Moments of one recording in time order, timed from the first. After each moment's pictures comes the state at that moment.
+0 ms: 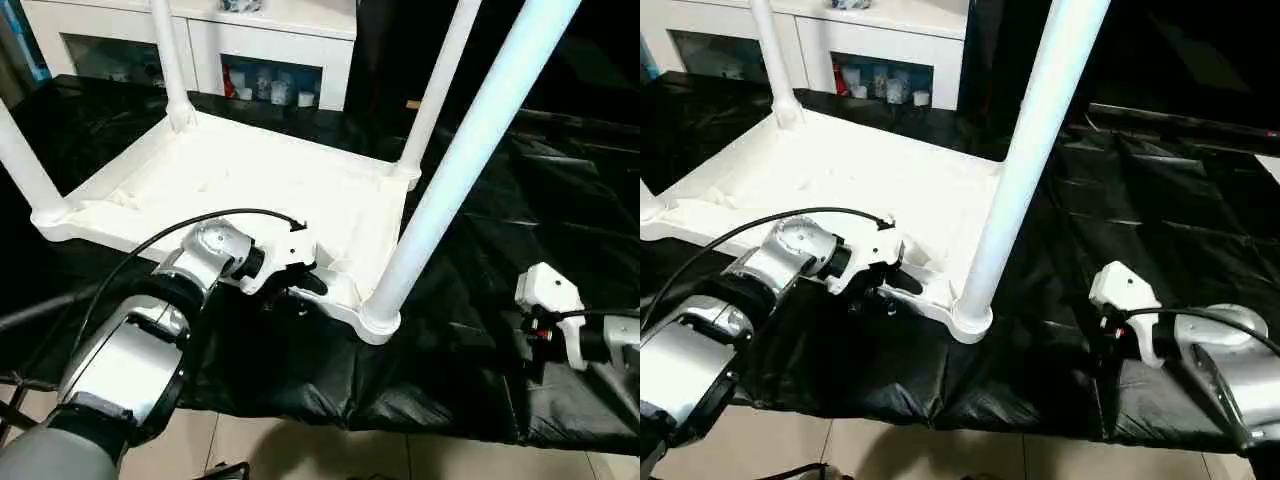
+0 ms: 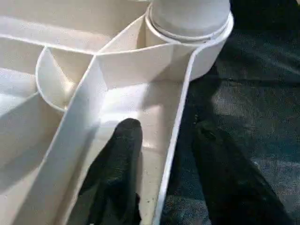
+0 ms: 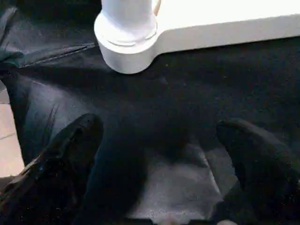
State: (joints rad) left arm -0.97 0.28 -0.40 1.23 0.12 -0.26 -1.34; right arm -0.12 -0.80 0.05 0.03 0.24 0.34 1.13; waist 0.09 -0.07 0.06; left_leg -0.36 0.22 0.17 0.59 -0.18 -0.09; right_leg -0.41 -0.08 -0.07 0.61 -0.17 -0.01
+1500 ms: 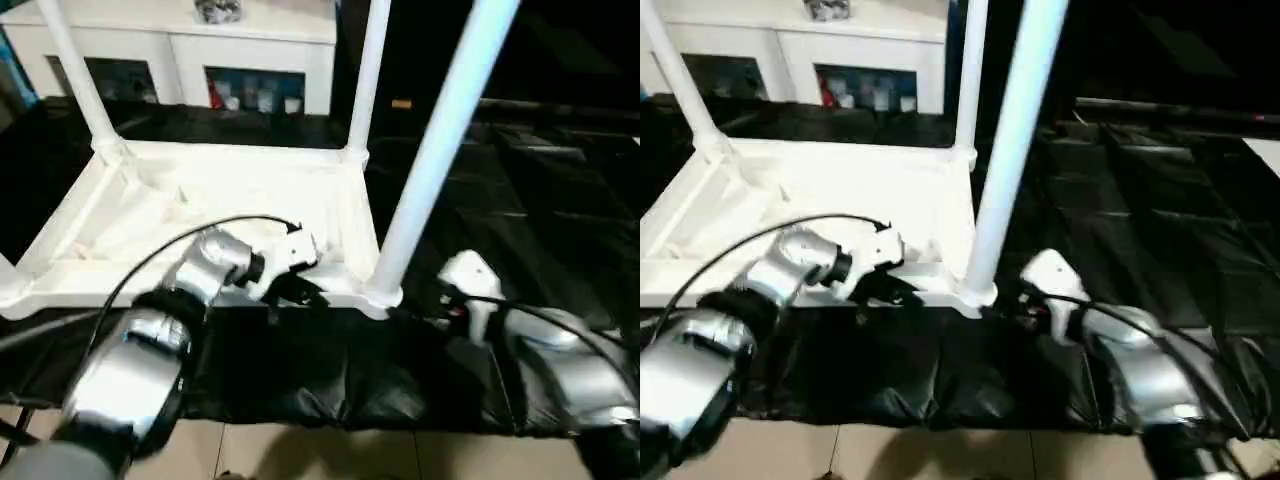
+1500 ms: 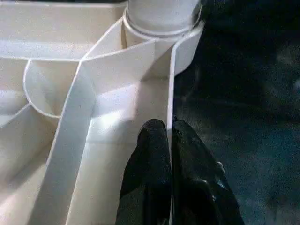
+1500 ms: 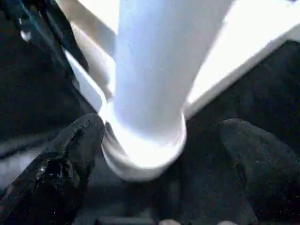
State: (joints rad) left arm -0.82 0.26 -0.29 1.02 0.14 -0.08 -1.21; right arm -0.27 -0.41 0.14 0.22 0.12 0.21 0.77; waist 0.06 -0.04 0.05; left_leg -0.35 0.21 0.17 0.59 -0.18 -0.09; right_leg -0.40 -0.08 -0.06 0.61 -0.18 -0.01
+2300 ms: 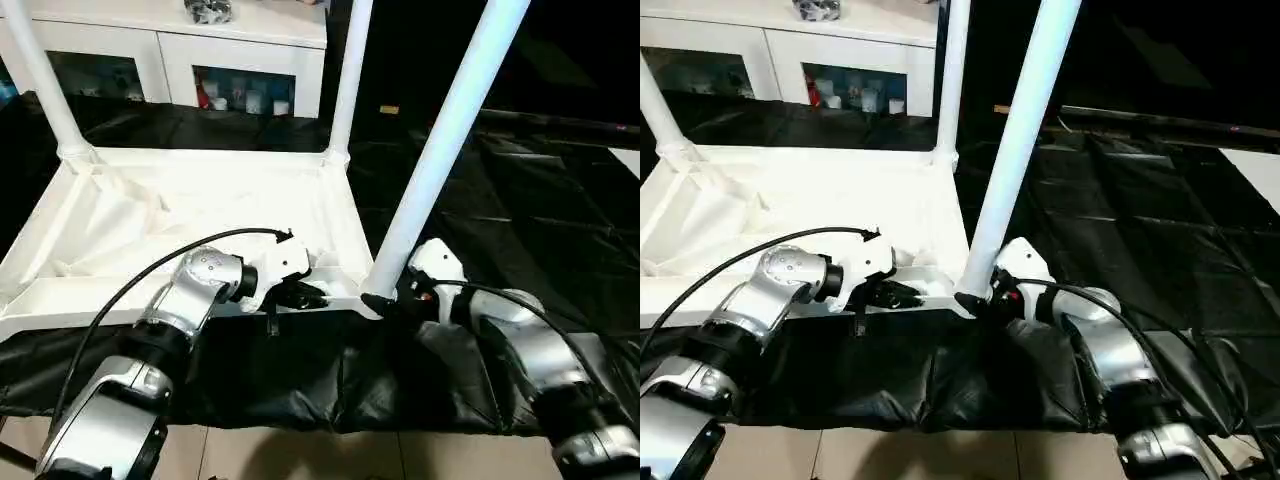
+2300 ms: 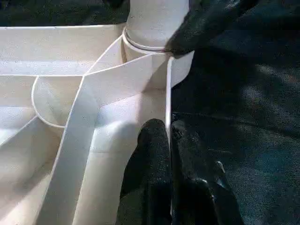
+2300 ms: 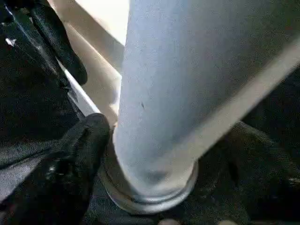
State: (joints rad) left arm -0.66 0.32 -0.29 0.71 0.12 0.03 -1.19; right arm -0.42 -0.34 0.19 0.48 0.09 0.10 0.83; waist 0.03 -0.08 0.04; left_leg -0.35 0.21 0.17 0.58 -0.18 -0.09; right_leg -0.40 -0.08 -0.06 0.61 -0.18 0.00
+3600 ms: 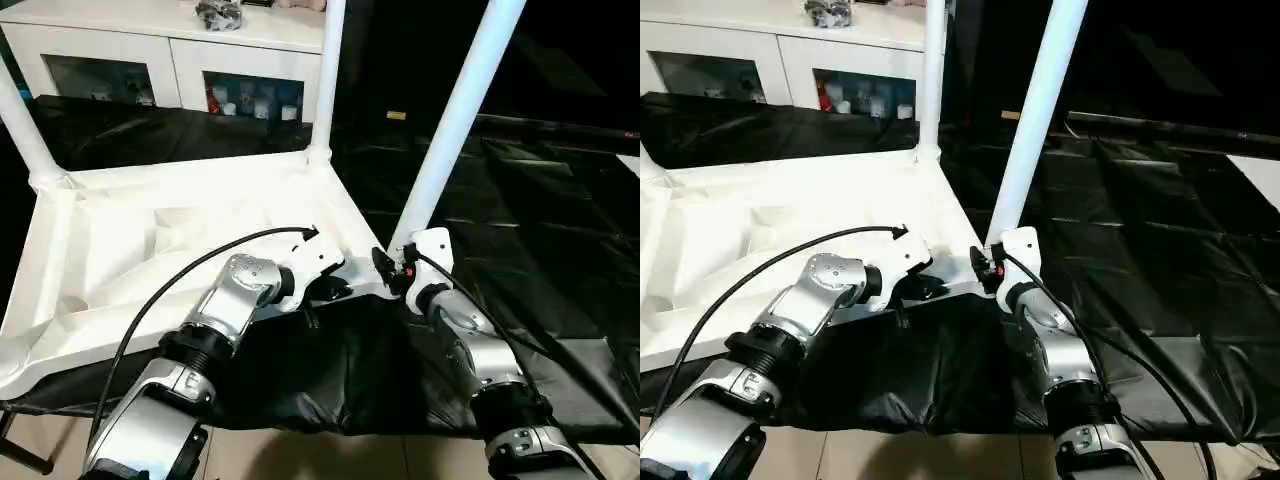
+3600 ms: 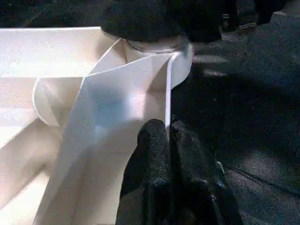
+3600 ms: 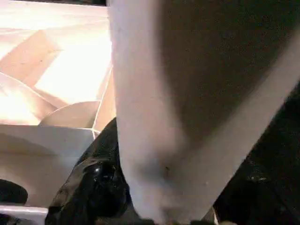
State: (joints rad) left arm -0.67 0.14 -0.28 0.71 0.17 0.16 -0.91; right arm -0.43 -0.07 0.01 0.59 0.08 0.06 0.34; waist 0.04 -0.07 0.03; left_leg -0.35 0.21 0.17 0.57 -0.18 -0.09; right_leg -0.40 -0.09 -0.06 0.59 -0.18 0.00
